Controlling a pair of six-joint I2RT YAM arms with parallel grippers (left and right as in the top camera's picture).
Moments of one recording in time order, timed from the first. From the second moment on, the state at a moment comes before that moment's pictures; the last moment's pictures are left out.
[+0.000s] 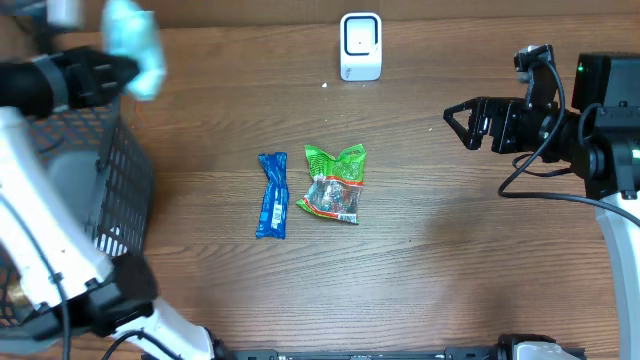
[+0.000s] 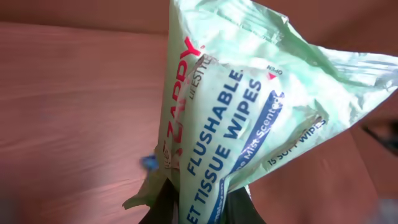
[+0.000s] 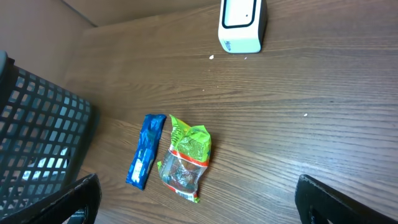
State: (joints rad) left arm 0.40 1.89 2.49 -1.68 0.83 0.29; right arm -0.01 1.34 1.46 -0.95 -0.59 0.10
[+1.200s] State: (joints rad) left arm -0.67 2.38 2.15 -1.16 0.45 -0.37; right arm -0.30 1.35 1.46 -0.94 -0.56 0.19
